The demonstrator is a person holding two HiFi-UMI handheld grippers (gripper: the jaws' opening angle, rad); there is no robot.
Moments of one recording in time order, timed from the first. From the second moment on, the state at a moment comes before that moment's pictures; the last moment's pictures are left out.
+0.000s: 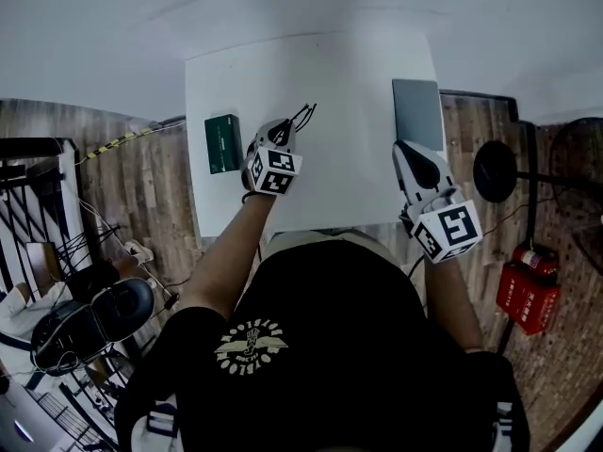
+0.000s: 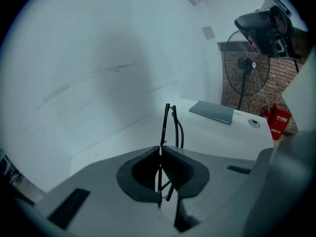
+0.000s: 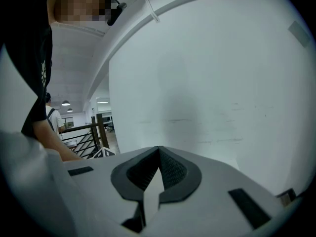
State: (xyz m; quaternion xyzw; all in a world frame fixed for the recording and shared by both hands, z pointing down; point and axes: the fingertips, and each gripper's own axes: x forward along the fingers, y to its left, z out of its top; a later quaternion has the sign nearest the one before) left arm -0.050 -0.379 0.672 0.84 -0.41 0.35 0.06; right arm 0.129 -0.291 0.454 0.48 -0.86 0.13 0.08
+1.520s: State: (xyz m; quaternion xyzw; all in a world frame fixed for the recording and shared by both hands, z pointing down) left arm -0.079 -0.301 0.471 0.84 -0.53 0.10 0.07; right arm 0.125 -0.238 0.417 0.44 -0.89 0.08 0.06
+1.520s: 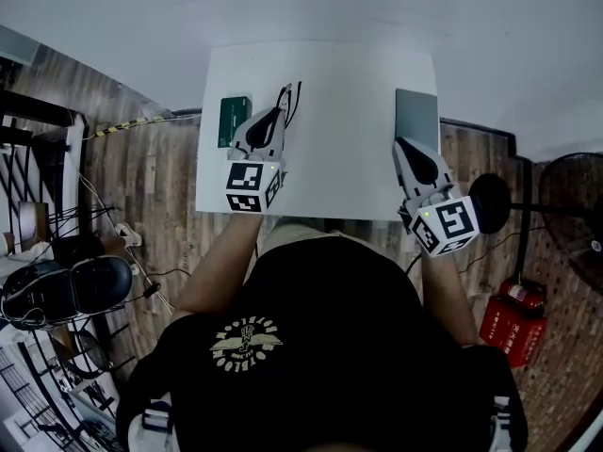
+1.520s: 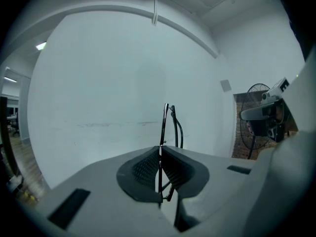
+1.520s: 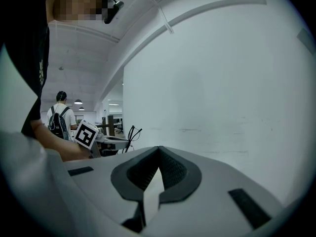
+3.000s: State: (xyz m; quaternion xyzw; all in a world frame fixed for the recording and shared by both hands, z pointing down) left arm -0.046 -0.216 0.377 0.88 -0.47 0.00 0.04; right arm 0.048 -0.204 0.357 0.33 -0.94 0.06 0.03
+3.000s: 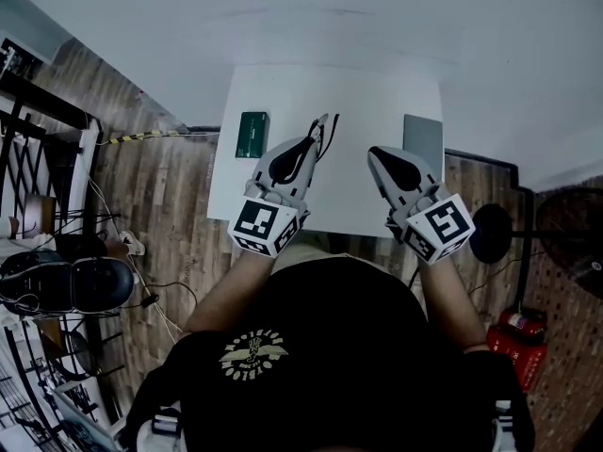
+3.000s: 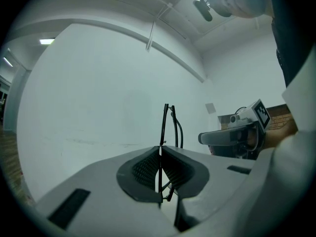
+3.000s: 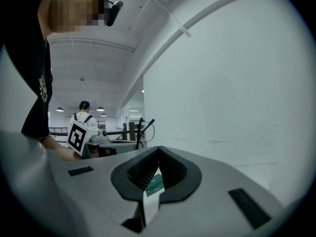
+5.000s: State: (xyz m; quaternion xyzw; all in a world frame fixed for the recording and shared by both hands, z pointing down) left arm -0.033 -0.183 0.363 0.89 -0.45 -0.02 0.04; right arm 0.033 -0.157 0.344 0.26 -0.96 0.13 -0.05
